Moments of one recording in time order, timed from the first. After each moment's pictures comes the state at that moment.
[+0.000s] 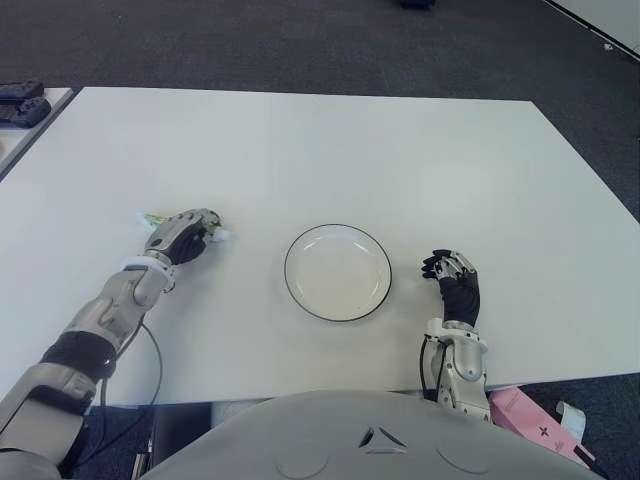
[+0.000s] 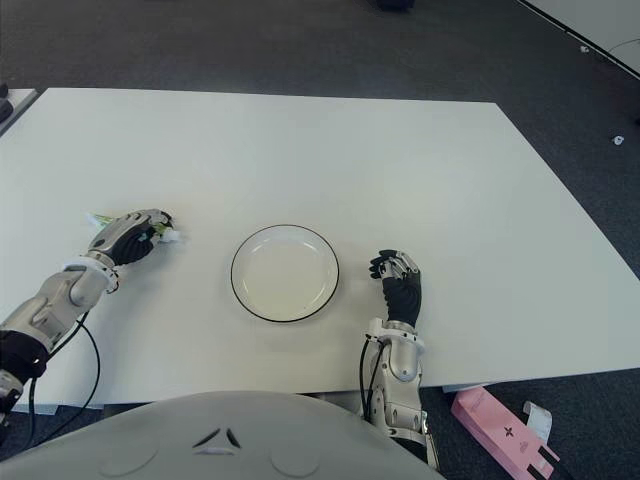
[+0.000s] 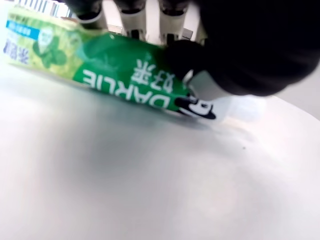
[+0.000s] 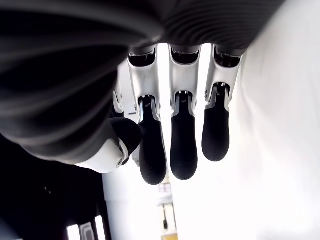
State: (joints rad) left arm -0.06 0.70 -0.34 0.49 0.50 -0.23 0.13; right arm 0.38 0.07 -0.09 -0.01 0.10 -0.22 -0.13
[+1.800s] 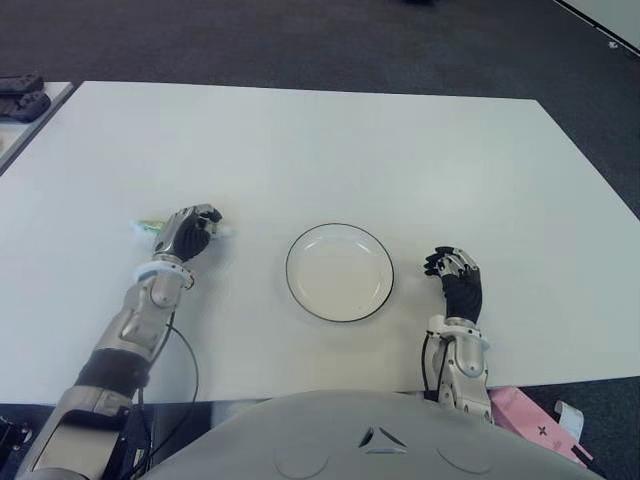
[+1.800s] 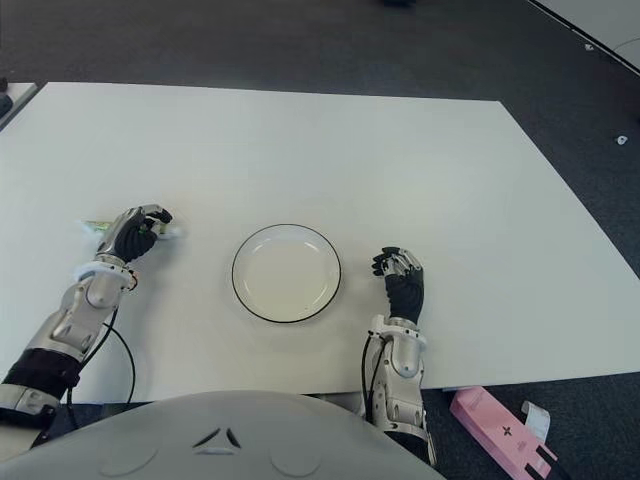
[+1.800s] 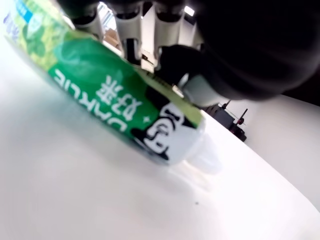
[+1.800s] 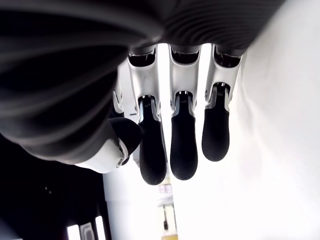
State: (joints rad) left arm 0.02 0.49 -0.14 0.31 0.47 -0.11 0.22; right arm 0.35 0.06 -0.10 0.02 0.10 -0.22 -0.12
